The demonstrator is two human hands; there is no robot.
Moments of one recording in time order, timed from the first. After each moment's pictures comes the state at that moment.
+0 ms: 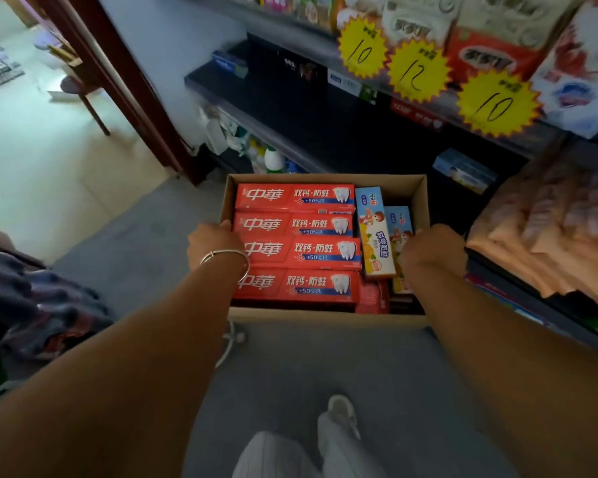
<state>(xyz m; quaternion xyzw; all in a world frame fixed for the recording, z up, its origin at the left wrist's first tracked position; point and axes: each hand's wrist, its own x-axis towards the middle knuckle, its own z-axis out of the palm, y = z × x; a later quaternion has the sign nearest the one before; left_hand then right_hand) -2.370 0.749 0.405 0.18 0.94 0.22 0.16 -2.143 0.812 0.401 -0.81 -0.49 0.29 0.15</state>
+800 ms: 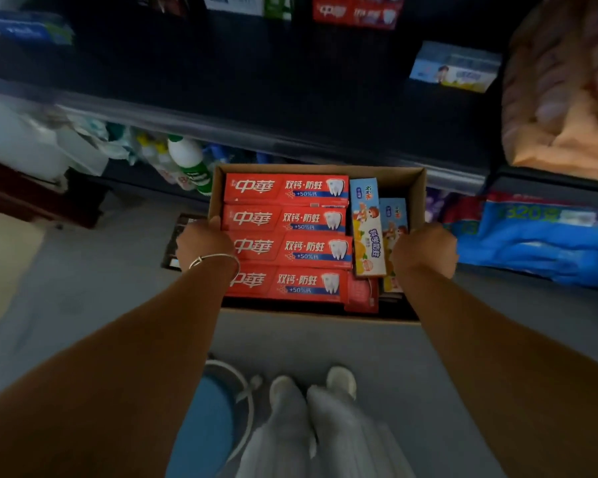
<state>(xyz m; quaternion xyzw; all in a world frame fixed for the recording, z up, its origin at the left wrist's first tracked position) -2.479 0.927 0.214 0.41 0.88 0.11 0.21 -2.250 0.876 0.225 -0.91 -0.26 0.26 0.16</state>
